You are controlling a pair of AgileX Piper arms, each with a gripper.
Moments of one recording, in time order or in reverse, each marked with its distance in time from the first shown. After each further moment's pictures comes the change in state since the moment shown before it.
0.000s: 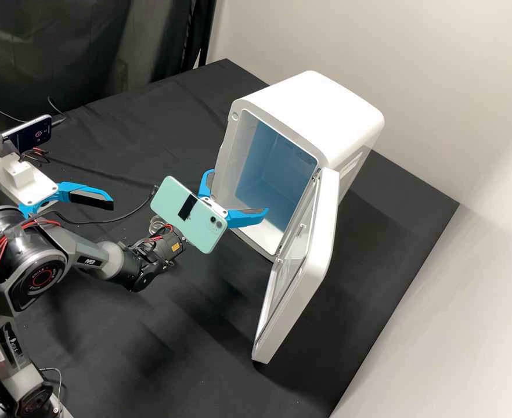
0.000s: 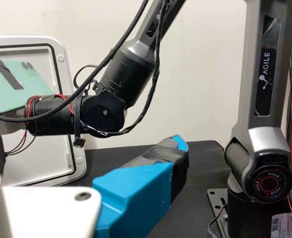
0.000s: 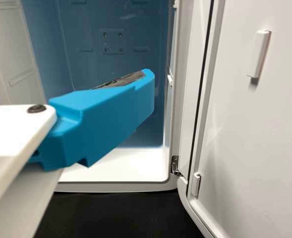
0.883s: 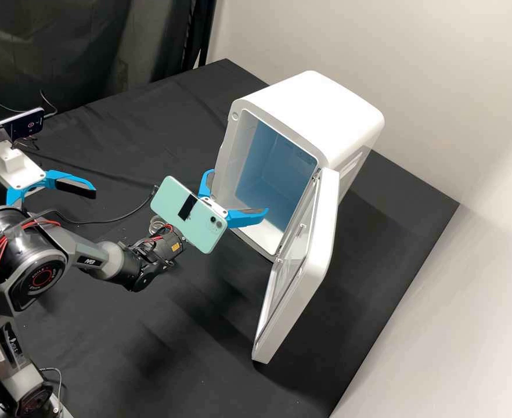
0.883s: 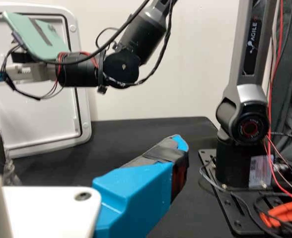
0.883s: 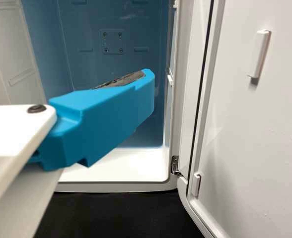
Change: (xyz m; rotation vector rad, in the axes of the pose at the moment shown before) left arm -0.085 -0.030 -0.037 -0.057 -0.018 -0.058; right arm 0.000 0.000 0.000 0.000 0.000 0.000
